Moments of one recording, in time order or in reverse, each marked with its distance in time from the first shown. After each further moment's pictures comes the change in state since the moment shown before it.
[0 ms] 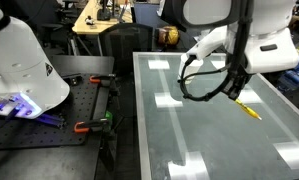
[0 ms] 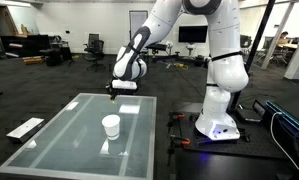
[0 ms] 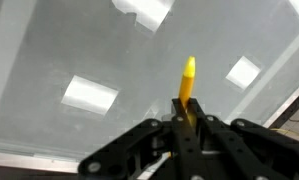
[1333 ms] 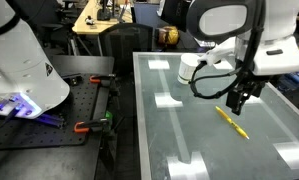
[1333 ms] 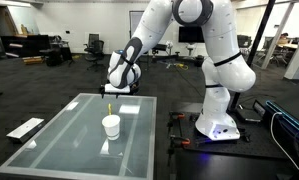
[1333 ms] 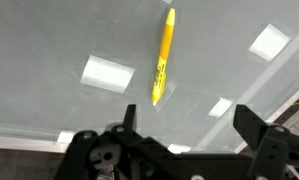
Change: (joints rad) arm 0.379 0.154 -0.379 0.114 -0.056 0.010 0.222
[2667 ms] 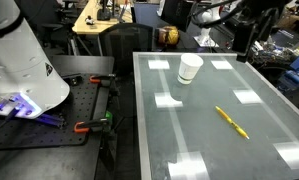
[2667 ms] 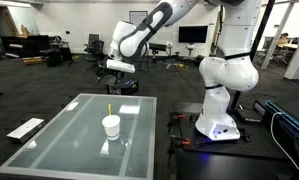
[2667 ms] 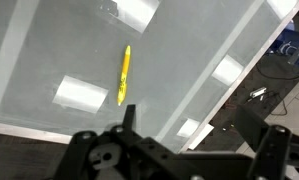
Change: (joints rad) arm 0.238 -0.444 -0.206 -0.139 -0.246 -0.233 0.111
